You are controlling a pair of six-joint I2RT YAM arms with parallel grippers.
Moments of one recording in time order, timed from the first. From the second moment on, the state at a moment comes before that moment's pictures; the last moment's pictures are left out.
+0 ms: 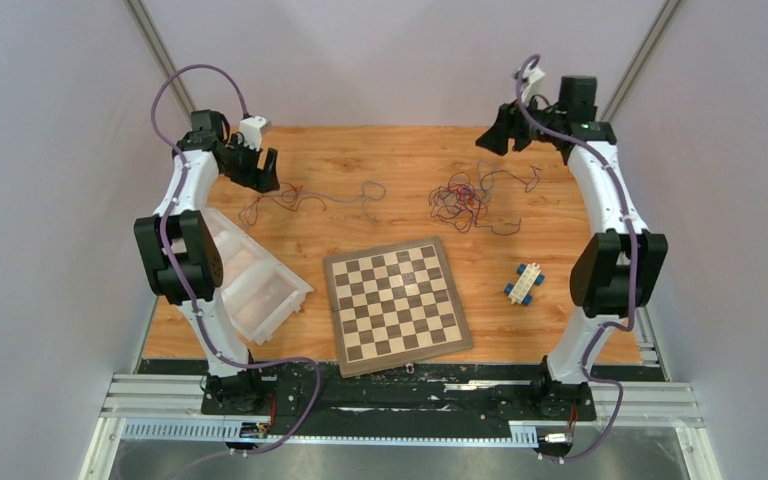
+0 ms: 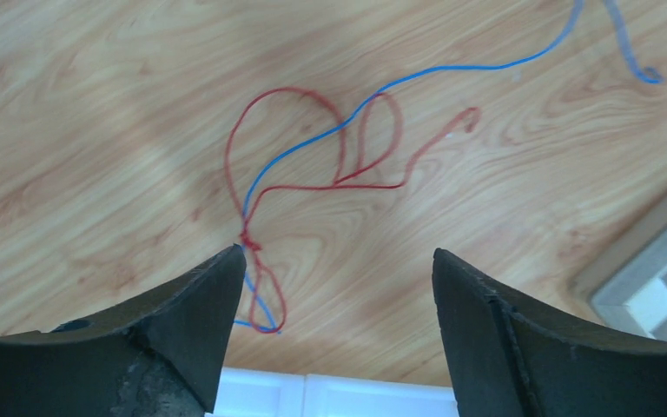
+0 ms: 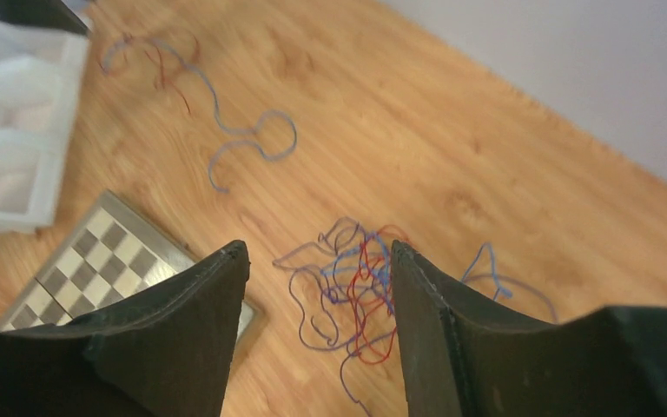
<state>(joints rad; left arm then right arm) 0.16 1.95 1.69 -0.72 0.49 0.49 -0.03 1.84 1.84 -0.51 -0.85 -0.21</state>
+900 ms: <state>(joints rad) -0.09 1.80 1.64 -0.39 0.84 0.30 0.18 1.98 1.92 -0.53 -0.82 -0.29</state>
